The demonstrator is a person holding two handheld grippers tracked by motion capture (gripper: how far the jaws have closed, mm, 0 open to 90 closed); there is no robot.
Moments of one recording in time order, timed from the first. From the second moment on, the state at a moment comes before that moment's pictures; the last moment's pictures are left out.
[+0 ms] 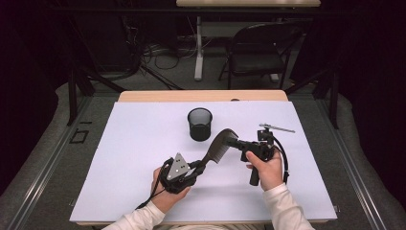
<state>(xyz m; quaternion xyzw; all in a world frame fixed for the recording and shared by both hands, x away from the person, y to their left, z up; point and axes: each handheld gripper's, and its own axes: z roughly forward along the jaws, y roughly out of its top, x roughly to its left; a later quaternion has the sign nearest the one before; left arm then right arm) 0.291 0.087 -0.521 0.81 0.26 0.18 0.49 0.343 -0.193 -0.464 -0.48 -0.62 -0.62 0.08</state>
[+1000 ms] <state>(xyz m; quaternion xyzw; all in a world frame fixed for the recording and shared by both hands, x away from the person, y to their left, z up) 0.292 0.089 -0.523 0.81 0.26 0.17 0.50 0.344 -0.195 -0.465 -0.48 -0.62 -0.62 0.09</state>
